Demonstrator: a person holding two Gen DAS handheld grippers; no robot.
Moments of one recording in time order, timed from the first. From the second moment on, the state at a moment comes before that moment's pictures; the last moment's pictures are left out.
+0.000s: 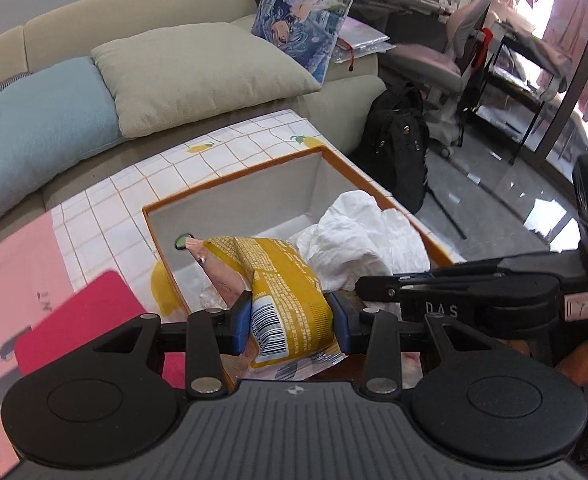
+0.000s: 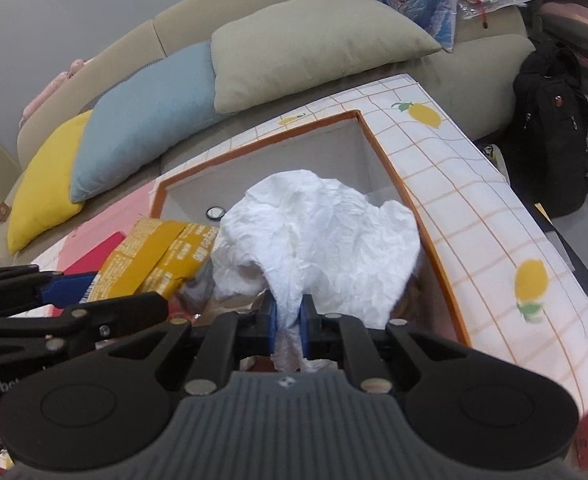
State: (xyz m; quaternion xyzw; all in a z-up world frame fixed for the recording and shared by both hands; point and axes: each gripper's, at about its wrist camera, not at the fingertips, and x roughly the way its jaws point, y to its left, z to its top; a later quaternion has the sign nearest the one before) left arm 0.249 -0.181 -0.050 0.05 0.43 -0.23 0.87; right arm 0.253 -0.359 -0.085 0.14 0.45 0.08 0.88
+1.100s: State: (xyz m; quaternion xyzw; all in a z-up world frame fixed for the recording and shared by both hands) left arm 0.330 -0.175 -0.071 0.04 0.48 -0.20 0.86; right arm 0.347 -0.350 -0.104 0.16 0.49 0.09 0.85
